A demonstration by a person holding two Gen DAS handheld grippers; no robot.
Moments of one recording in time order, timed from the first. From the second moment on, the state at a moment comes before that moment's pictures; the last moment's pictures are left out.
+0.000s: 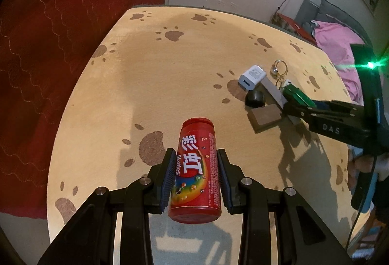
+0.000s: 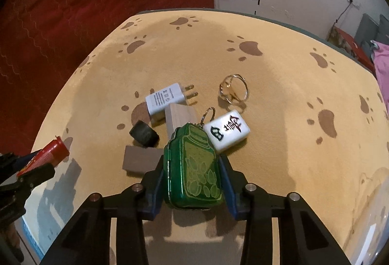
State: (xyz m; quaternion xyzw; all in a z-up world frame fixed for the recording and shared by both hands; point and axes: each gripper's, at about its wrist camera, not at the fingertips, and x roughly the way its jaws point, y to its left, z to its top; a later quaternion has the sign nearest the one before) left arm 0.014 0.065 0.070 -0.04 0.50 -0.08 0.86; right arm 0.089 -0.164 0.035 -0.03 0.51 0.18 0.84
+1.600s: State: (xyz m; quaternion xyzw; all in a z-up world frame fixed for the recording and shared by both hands) left arm -0.006 -0.003 0.088 0.00 0.50 -0.07 0.86; right arm 0.043 -0.239 0.025 0.07 0.53 0.20 0.82
